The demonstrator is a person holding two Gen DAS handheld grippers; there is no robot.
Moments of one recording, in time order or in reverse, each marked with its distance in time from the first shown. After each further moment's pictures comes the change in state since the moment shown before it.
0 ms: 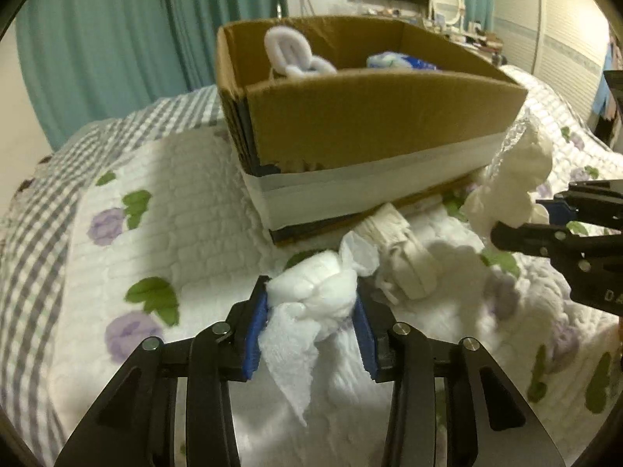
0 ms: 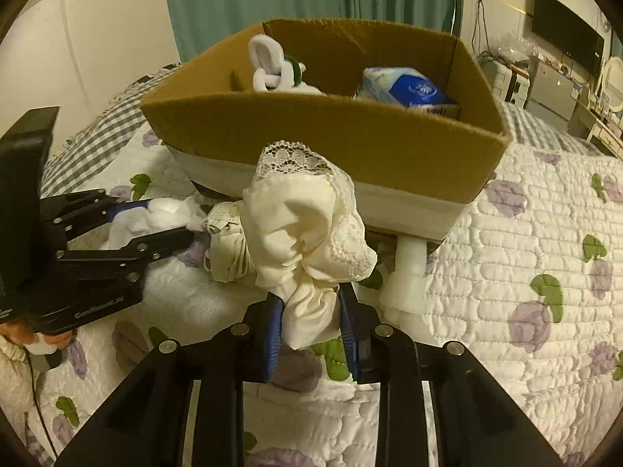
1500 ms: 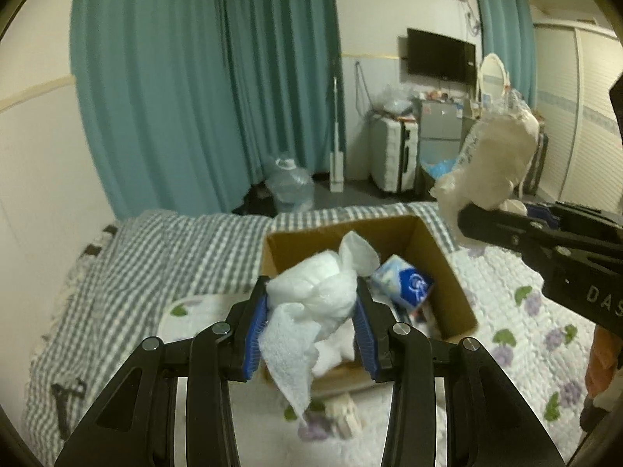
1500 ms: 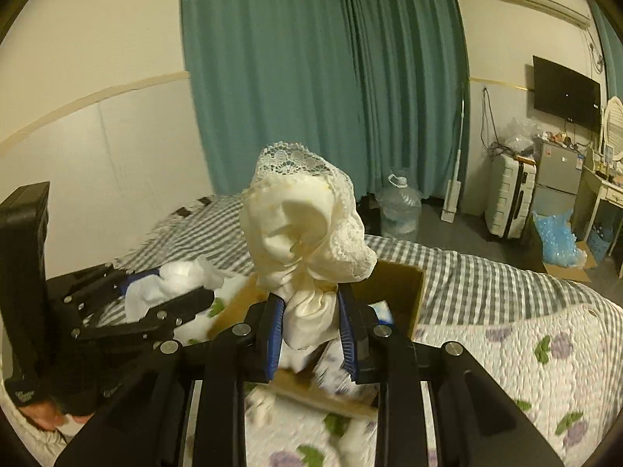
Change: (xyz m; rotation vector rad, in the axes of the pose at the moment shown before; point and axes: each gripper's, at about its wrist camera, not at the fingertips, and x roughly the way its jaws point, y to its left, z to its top) left arm -0.099 -0.016 0.137 -0.134 -0.248 0.183; right arm -0.117 -0.020 0.144 -0.014 -0.356 0.103
